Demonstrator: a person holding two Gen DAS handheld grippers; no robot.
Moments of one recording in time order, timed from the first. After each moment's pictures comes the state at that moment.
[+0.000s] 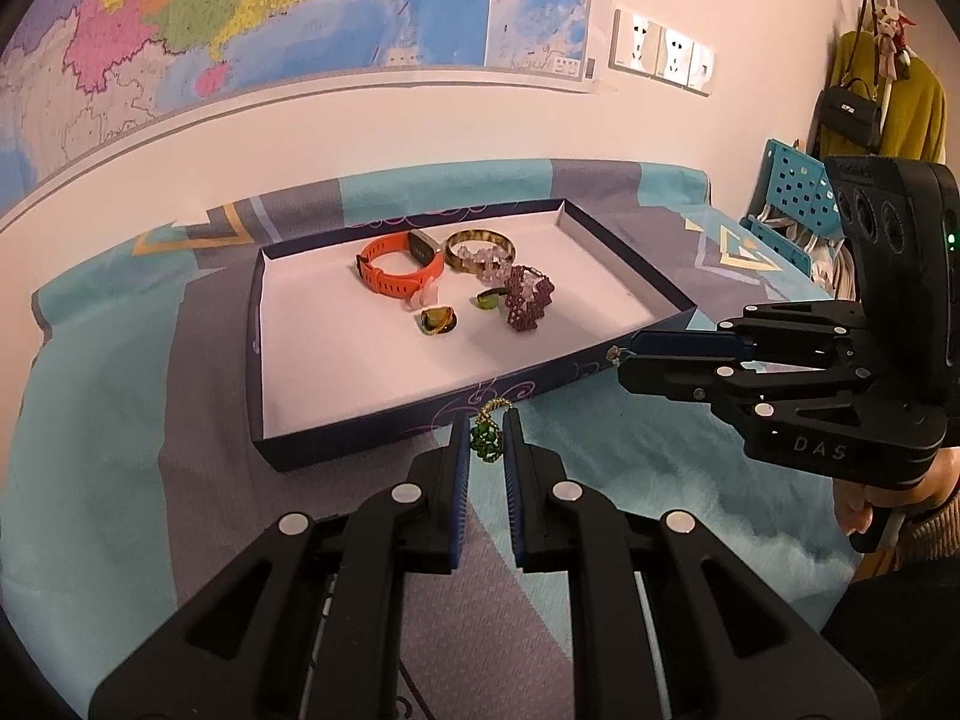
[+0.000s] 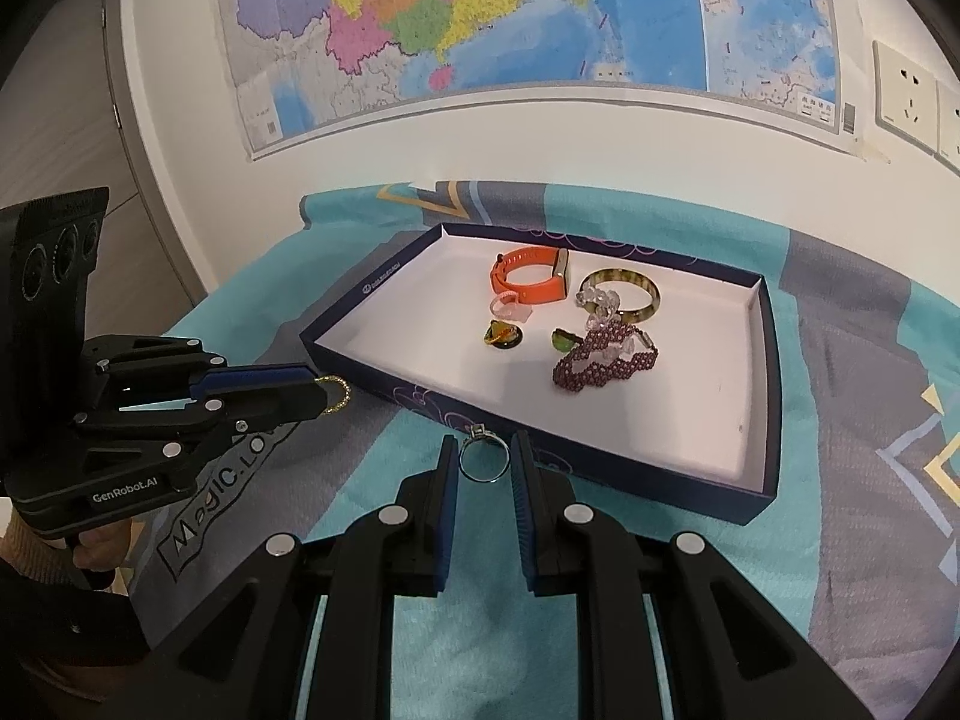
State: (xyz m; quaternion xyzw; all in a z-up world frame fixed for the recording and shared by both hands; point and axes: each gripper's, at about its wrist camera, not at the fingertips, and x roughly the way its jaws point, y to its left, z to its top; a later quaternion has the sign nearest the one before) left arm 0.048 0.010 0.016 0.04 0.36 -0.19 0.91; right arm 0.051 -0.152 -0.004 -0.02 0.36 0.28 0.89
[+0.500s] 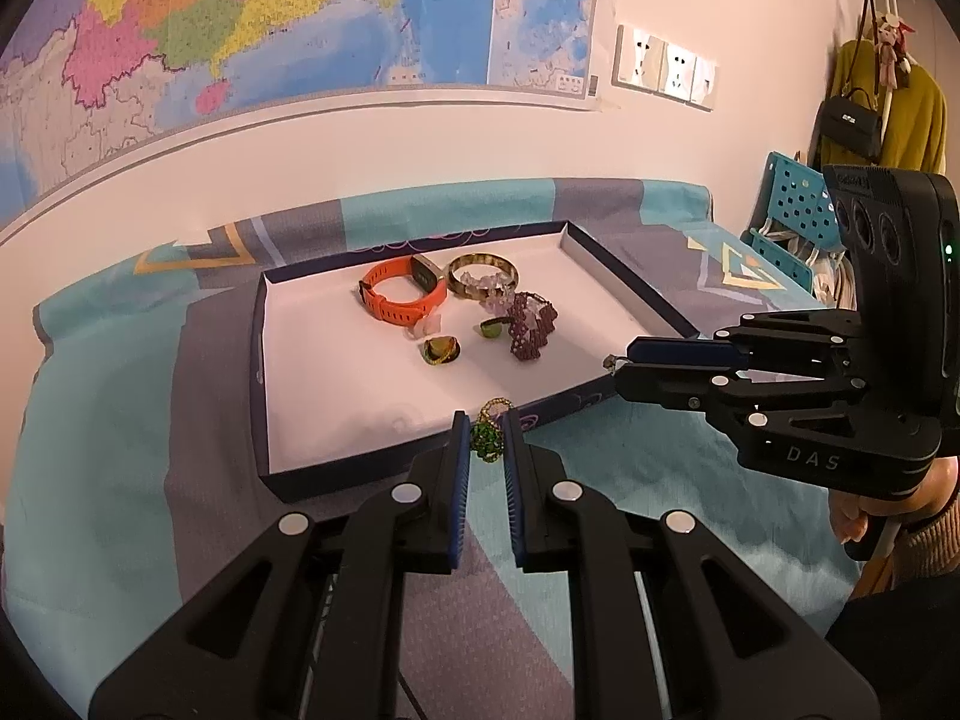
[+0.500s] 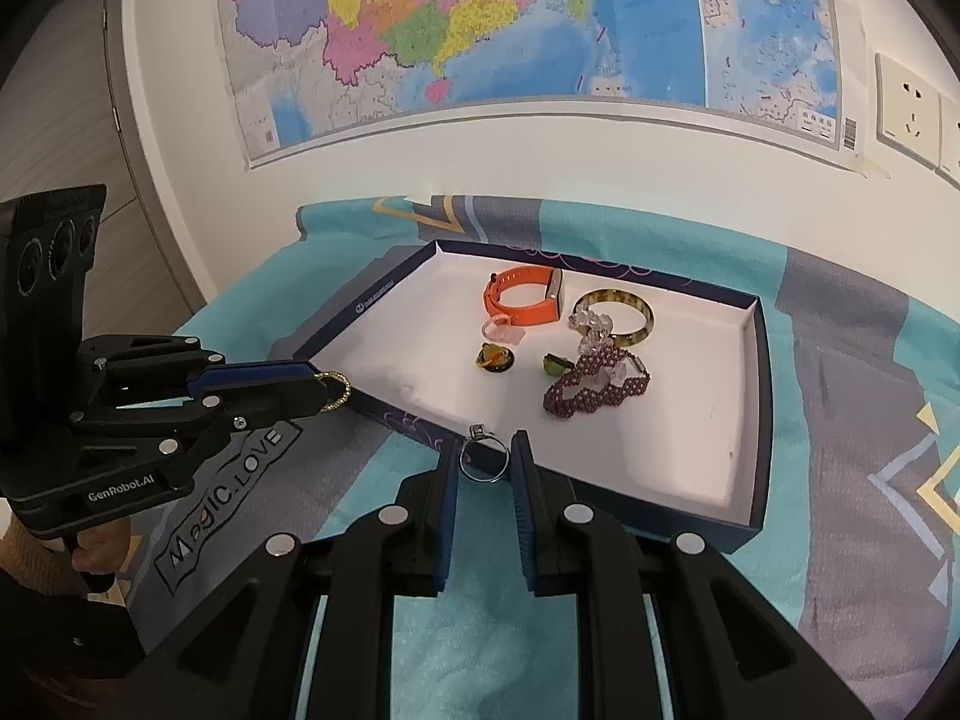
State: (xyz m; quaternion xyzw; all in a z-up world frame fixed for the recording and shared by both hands) left arm 0.055 0.009 0.025 0.04 0.35 -0.19 0.92; right arm 0.061 -0.152 0.003 -0.02 0.36 0.28 0.89
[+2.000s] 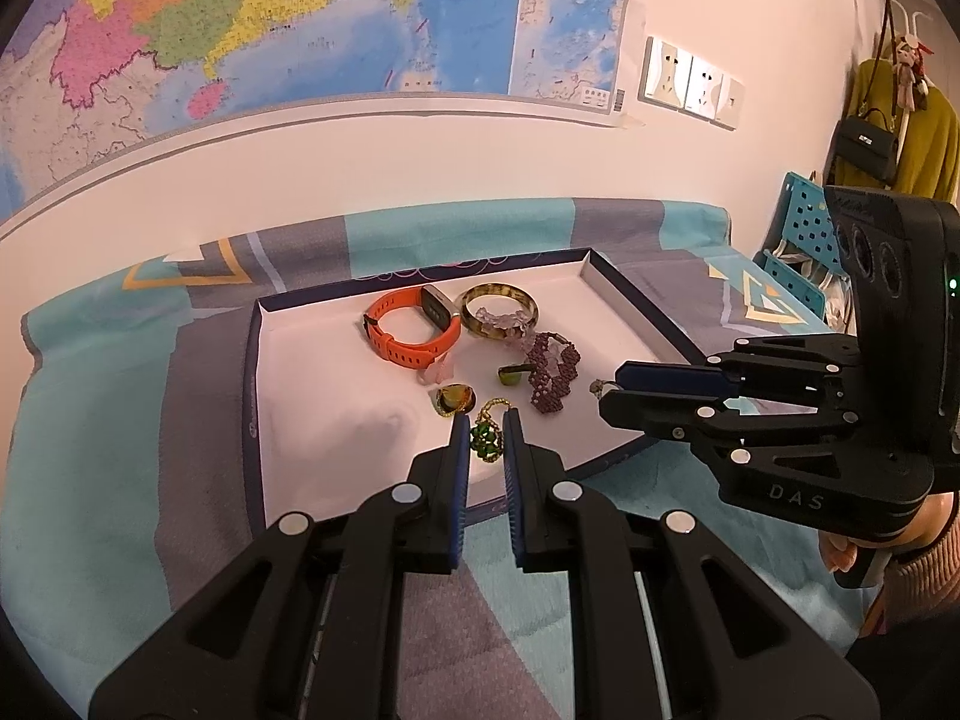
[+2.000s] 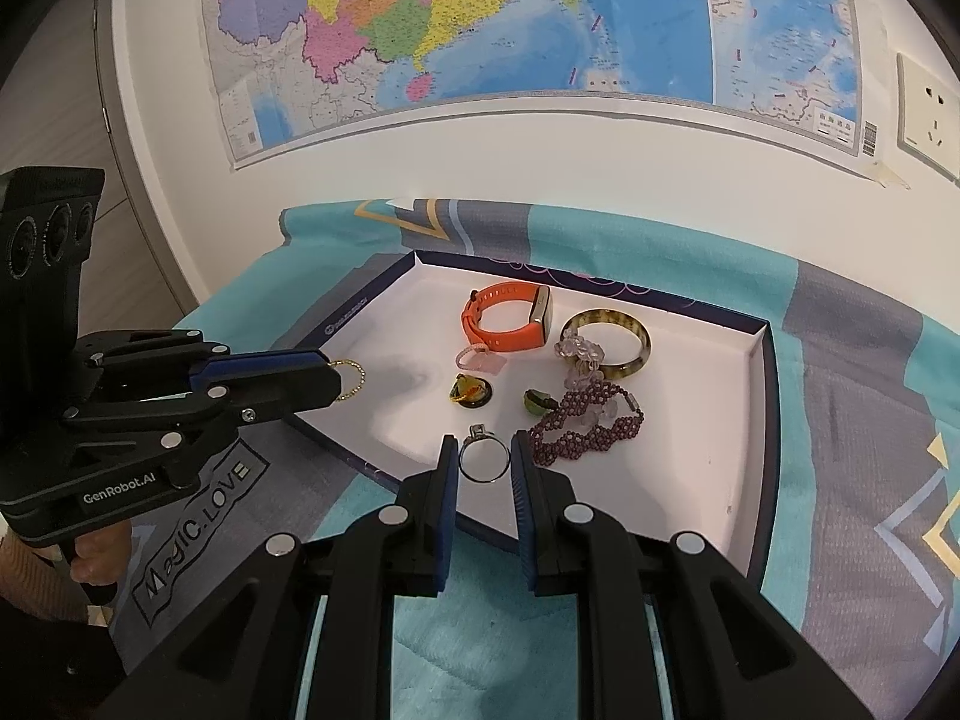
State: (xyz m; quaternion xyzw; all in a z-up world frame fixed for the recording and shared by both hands) left arm 0.094 0.006 0.028 0.02 0.35 -0.18 0.92; right arm 0.092 -0.146 0.000 -0.03 0.36 0.27 0.89
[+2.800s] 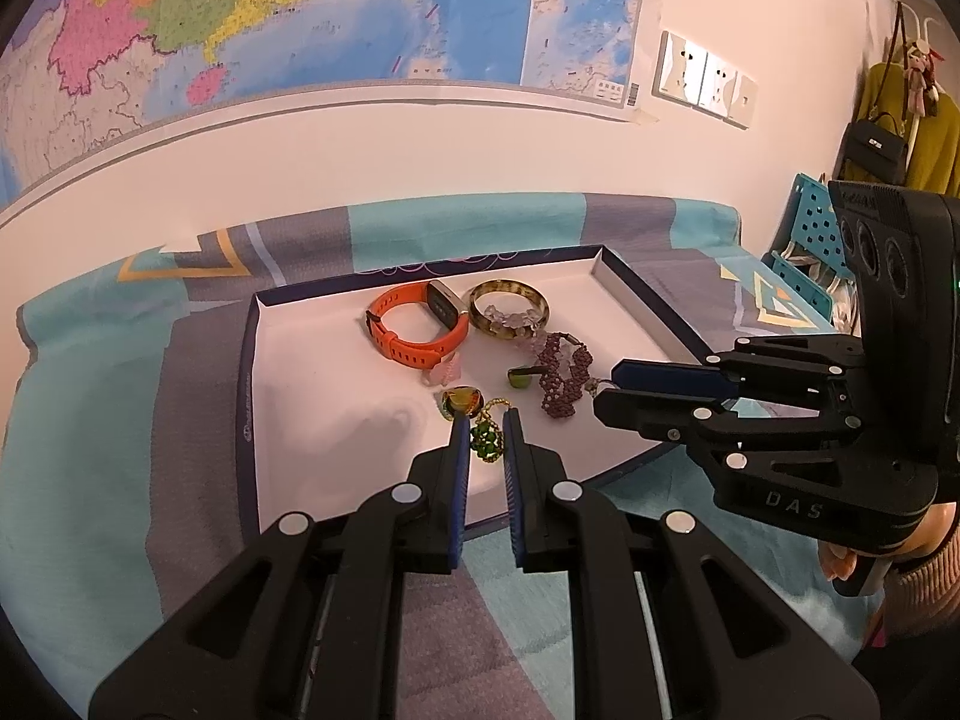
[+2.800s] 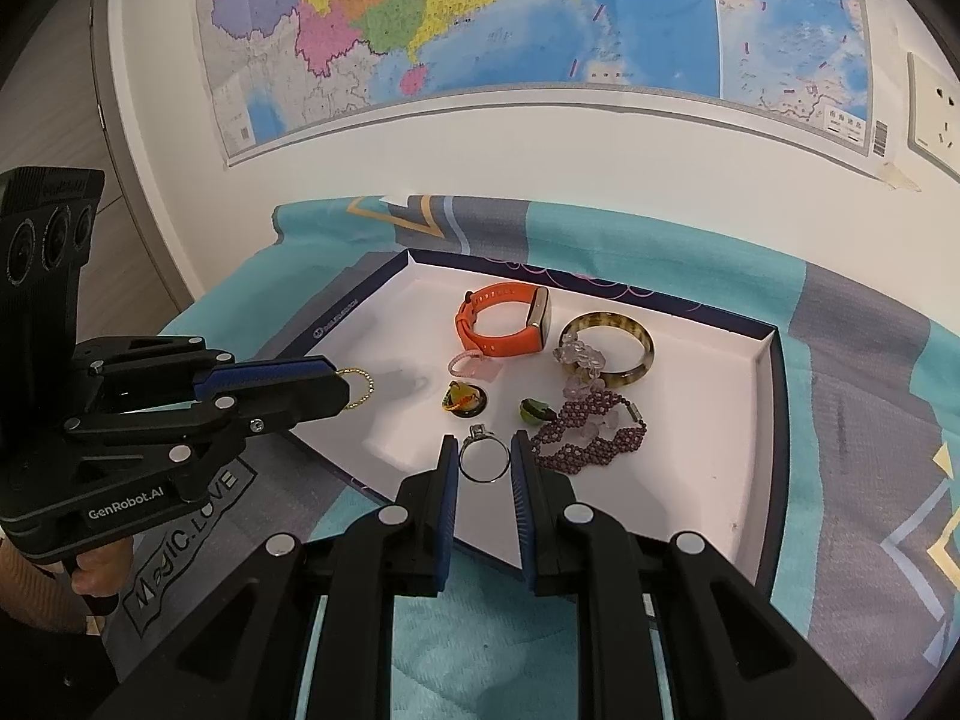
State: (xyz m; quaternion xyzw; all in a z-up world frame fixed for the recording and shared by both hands) left arm 0.106 0.005 0.021 0.02 0.36 -0.18 0.92; right arm 0.106 -0.140 -0.004 -0.03 0.37 0.27 0.89
